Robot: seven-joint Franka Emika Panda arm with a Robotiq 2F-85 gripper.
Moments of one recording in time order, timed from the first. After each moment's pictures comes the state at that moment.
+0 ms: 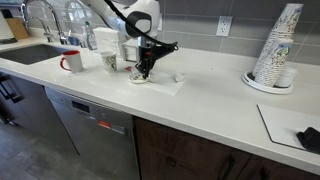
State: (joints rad) arm -0.27 0.60 0.07 -1.54 0.13 2.19 -1.67
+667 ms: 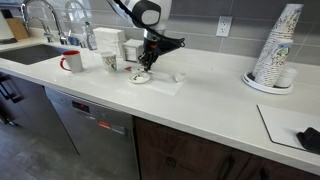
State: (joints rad) arm -0.33 0.59 0.07 -1.46 0.27 2.07 -1.73
